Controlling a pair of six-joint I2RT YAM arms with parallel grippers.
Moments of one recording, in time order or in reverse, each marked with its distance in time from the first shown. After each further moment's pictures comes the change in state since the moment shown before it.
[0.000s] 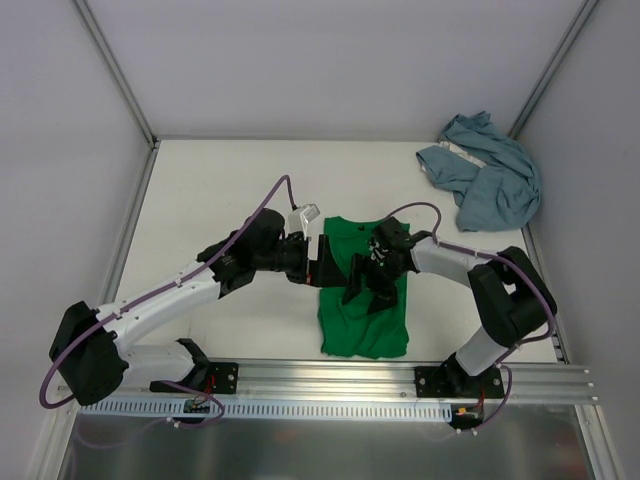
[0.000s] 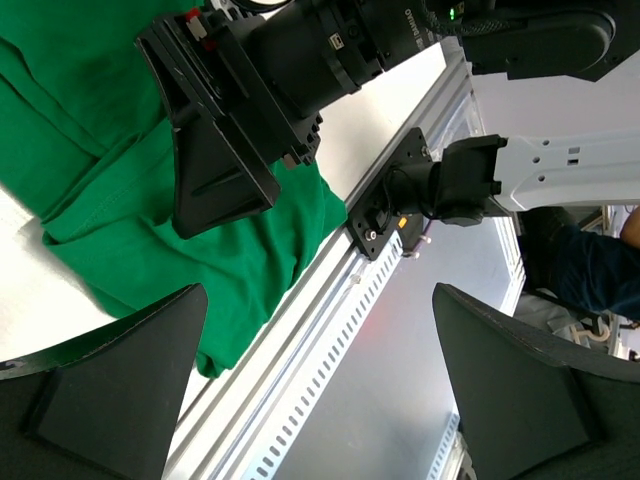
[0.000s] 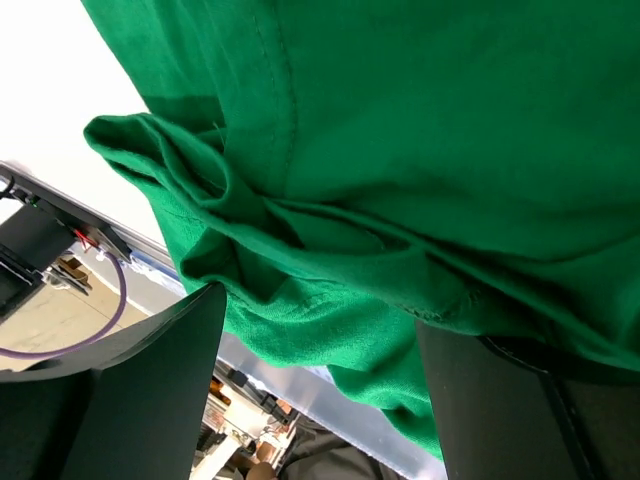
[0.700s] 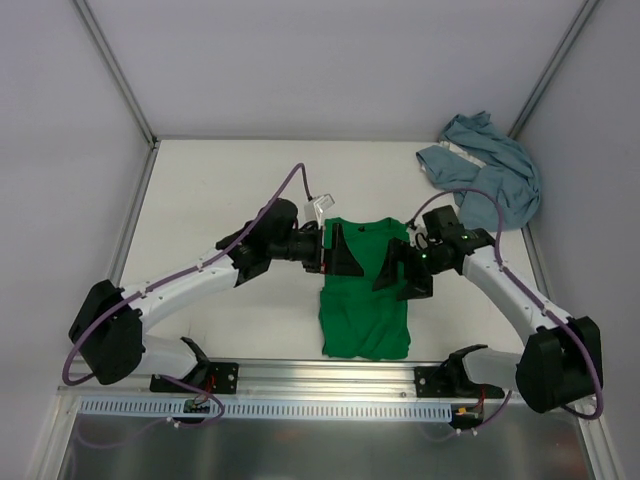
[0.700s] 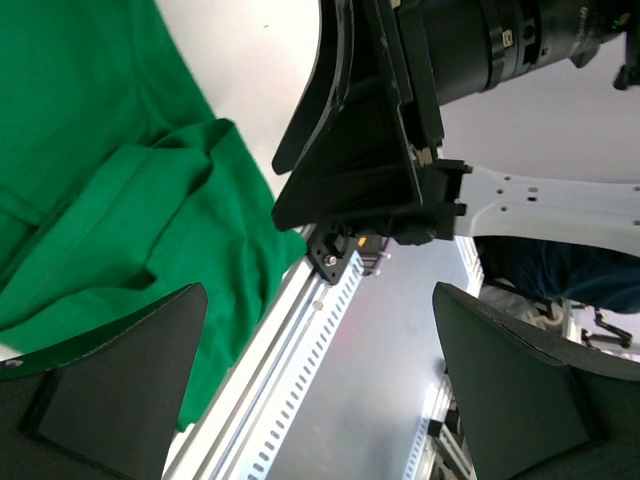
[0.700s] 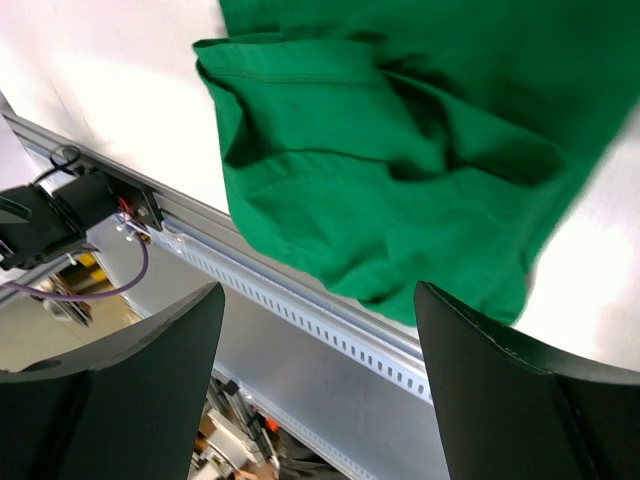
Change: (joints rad) left arm 0.000 0.148 0.069 0.167 0.092 -0.077; right arm -0.253 -0.404 0.030 -0.335 -0.031 -0.199
